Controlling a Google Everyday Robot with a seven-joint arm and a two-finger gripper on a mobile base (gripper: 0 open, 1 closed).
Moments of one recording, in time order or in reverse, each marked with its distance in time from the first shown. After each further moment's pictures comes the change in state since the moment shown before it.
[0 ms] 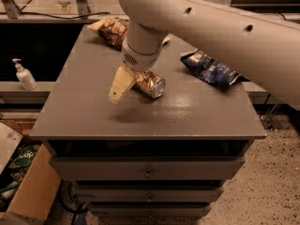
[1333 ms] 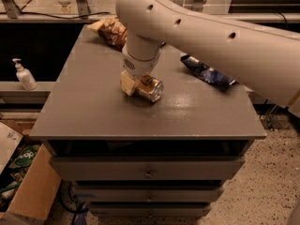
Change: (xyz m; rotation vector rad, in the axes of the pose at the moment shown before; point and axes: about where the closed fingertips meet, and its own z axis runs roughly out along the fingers) arm 0.003 -0.014 0.032 0.032 0.036 0.095
